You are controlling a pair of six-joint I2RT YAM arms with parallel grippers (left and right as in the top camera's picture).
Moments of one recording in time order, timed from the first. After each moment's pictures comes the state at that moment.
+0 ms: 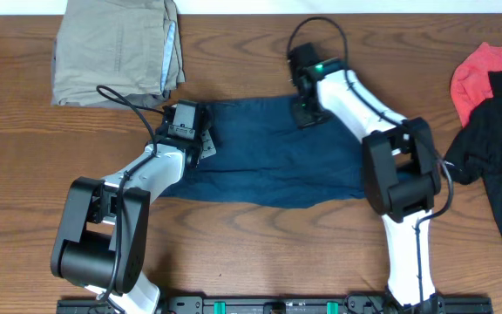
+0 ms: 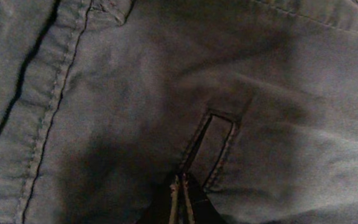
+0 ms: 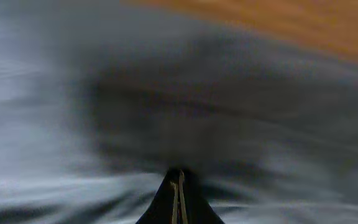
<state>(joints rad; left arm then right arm) -0.25 1.78 0.90 -0.22 -0.12 -0.56 0.36 2.31 1.80 -0.93 0.13 0.13</state>
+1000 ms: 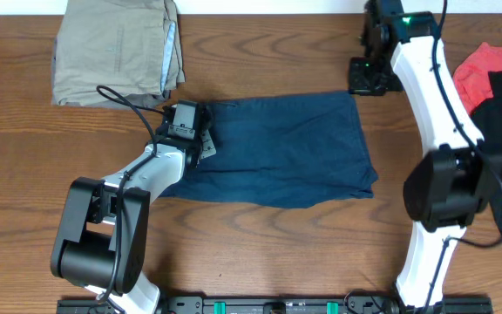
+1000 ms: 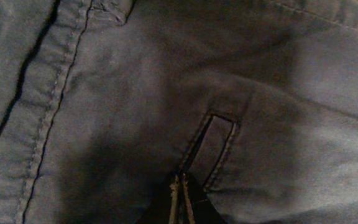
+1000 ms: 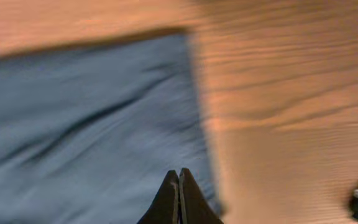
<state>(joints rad) -0.25 1.78 0.90 -0.22 -0.11 -0.56 0.17 2.13 2.06 -1.33 -0.04 0.20</state>
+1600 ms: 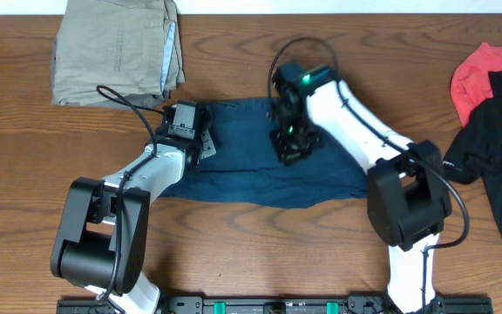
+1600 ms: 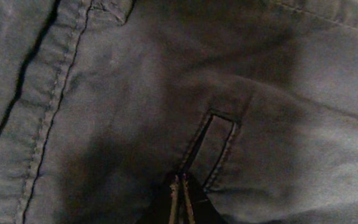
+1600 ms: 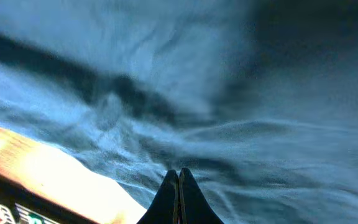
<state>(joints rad) -0.25 1.78 0.90 -0.22 -0.12 -0.56 0.51 2.12 1.67 -1.23 -0.28 0.15</state>
